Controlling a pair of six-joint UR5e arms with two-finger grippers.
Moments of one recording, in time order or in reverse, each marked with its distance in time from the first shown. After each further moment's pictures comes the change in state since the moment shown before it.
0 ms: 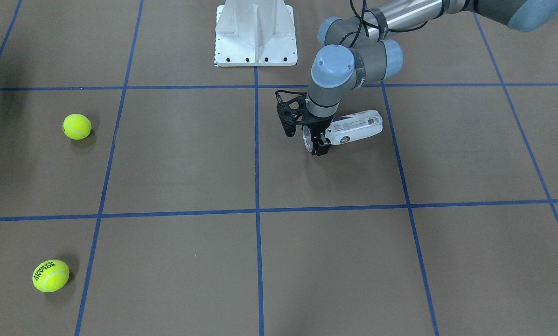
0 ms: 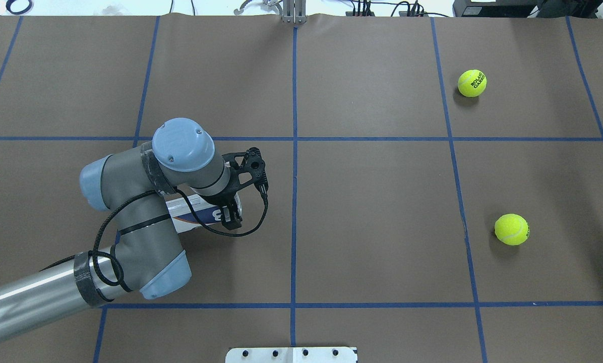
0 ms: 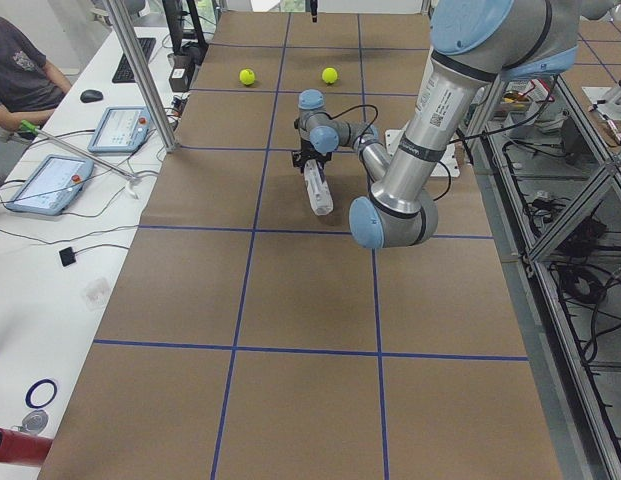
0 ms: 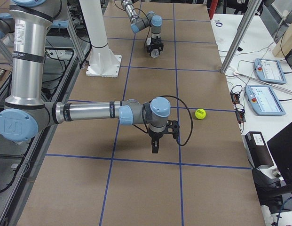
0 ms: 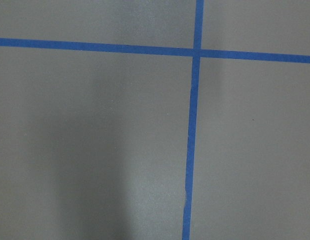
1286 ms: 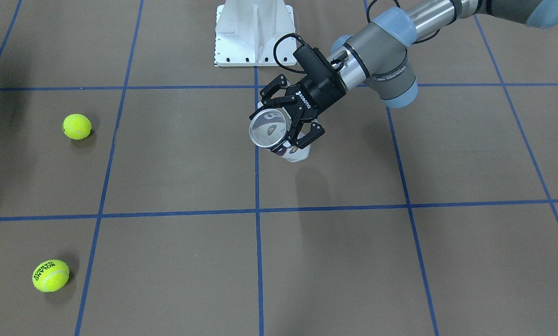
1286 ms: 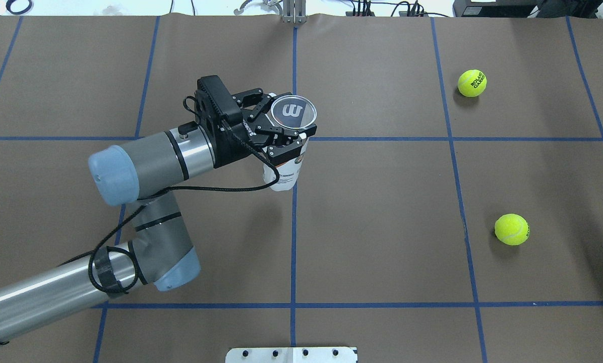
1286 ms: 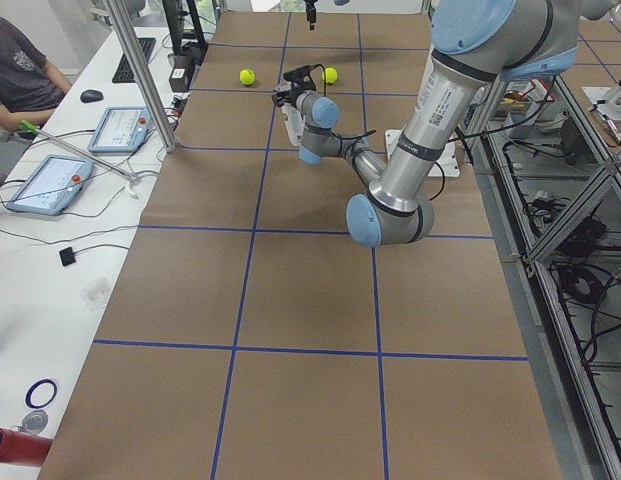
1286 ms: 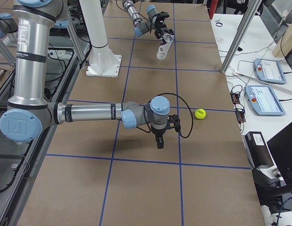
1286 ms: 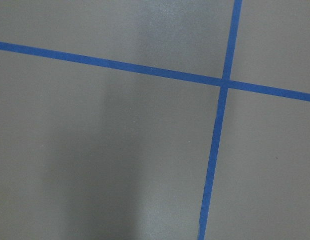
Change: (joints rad) left arm 0.039 -0.044 0.176 -1.330 0.478 -0.563; right arm -0.093 0.000 -0.037 0.230 0.024 0.026
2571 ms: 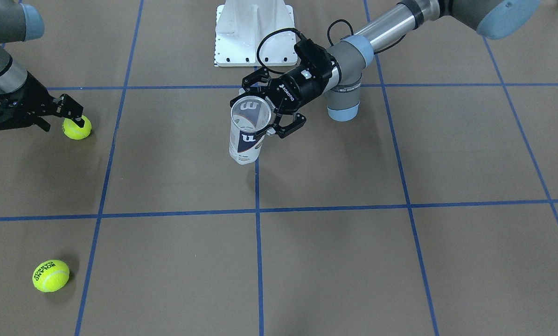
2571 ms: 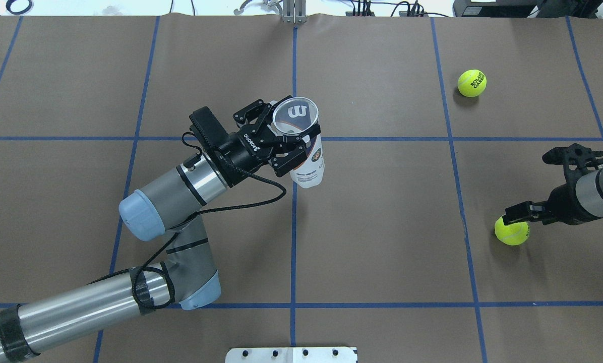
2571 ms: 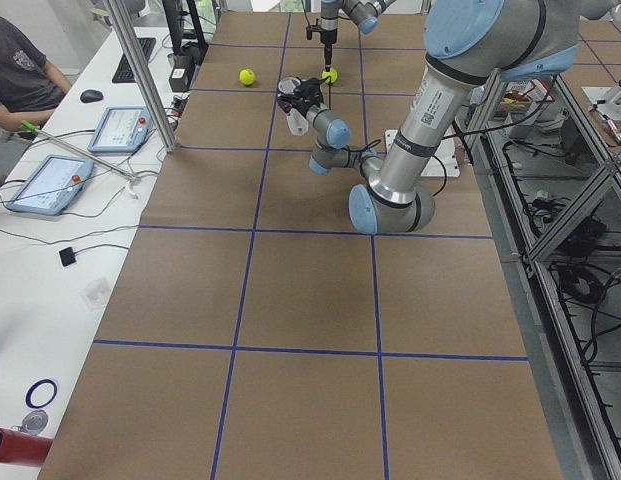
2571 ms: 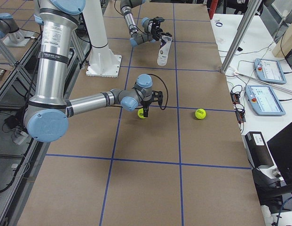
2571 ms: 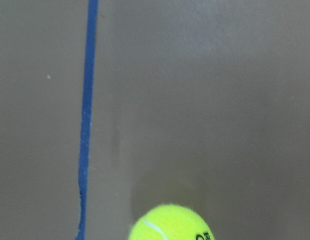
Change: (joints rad) left arm 0.069 -0.059 0.187 -0.334 0.208 0.007; right arm -0.527 -0.056 0.149 0.315 -0.182 0.799
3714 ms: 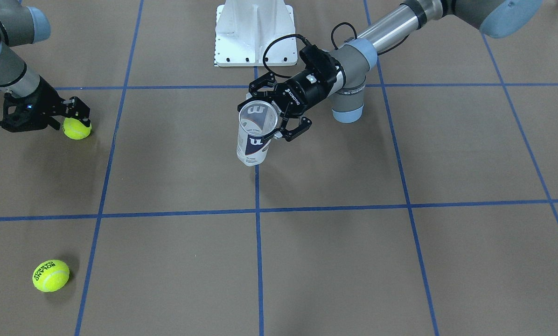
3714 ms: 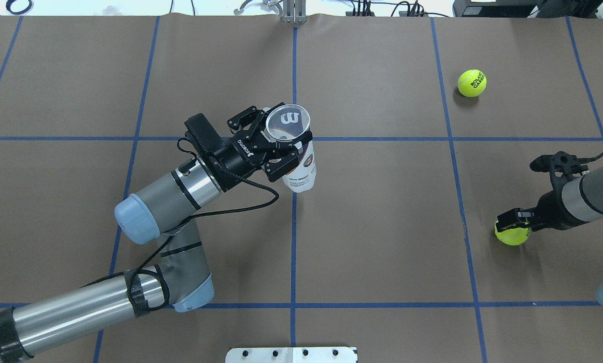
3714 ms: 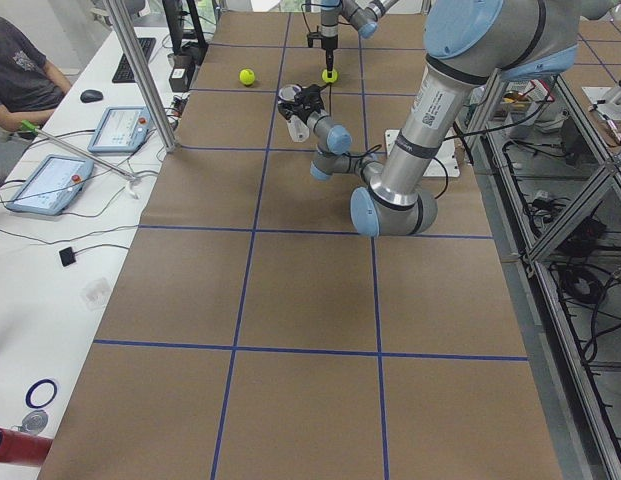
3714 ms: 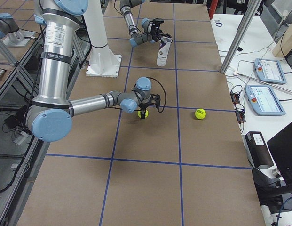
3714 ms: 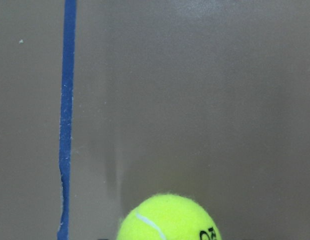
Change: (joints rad) left arm 0.005 0.022 0.017 -0.016 0.000 0.000; right arm -0.027 0.031 -0.040 0.000 0.007 0.005
